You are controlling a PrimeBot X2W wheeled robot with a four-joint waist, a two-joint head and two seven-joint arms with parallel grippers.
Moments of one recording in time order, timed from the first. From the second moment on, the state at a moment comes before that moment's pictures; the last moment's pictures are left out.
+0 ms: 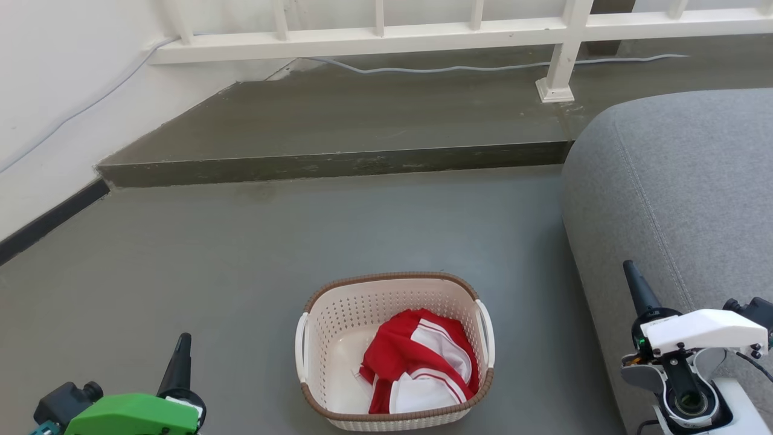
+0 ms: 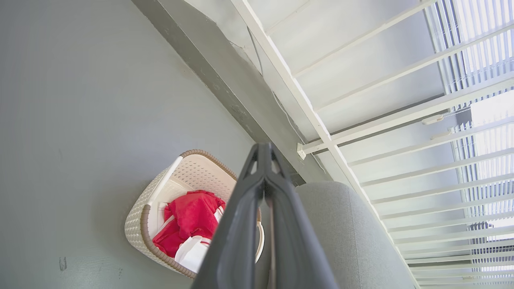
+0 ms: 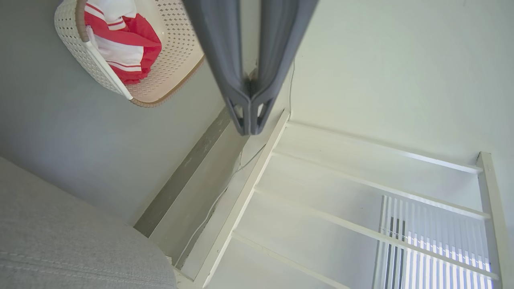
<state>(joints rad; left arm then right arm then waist) 0.08 0.10 -0.12 0.15 -1.21 -0.01 -0.07 -0.03 -0.12 0.10 0.27 1.24 0.03 -0.04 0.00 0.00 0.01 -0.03</state>
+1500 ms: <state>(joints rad) -0.03 0.11 -0.04 0.24 -1.69 -0.11 0.01 -0.05 -0.07 -0.08 0.27 1.65 0.11 0.06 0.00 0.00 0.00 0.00</state>
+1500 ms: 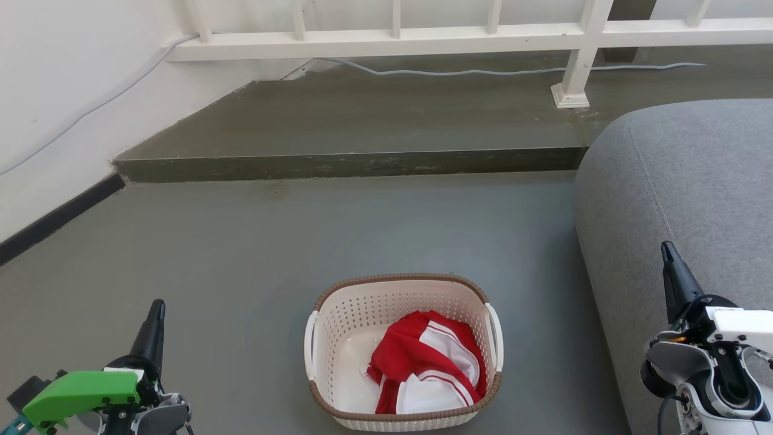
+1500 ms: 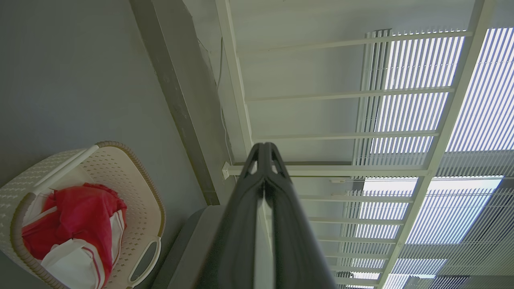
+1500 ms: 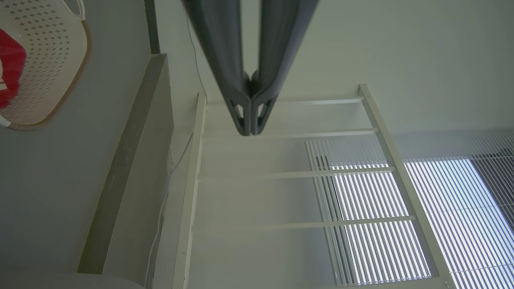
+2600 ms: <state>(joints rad) -0.04 0.11 -0.03 0.25 -1.69 -0.12 0.02 -0.05 -0.07 -0.08 0.27 1.65 0.11 0.06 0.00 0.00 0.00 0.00</state>
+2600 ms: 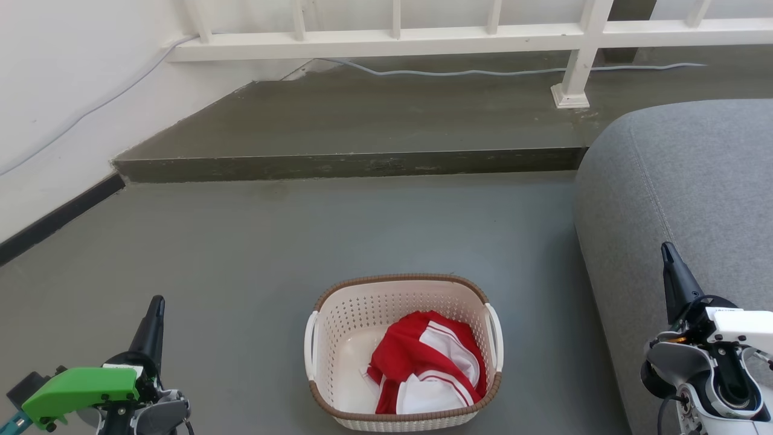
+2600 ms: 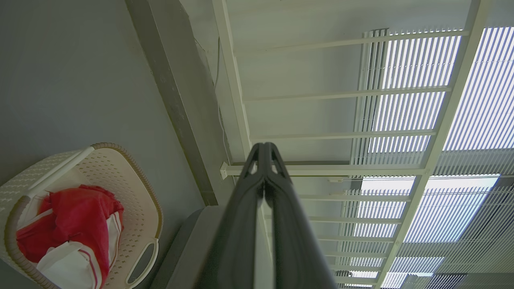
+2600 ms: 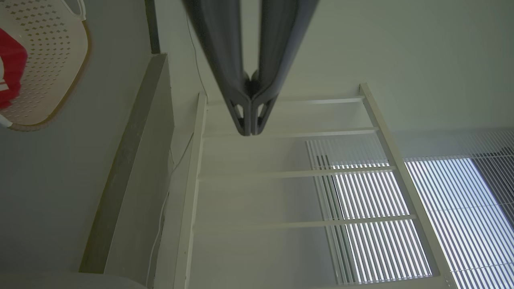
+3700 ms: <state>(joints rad) -0.04 0.11 -0.03 0.27 -1.69 -0.12 0.02 -0.05 -0.07 -0.09 0.28 1.65 0.11 0.06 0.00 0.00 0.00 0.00</state>
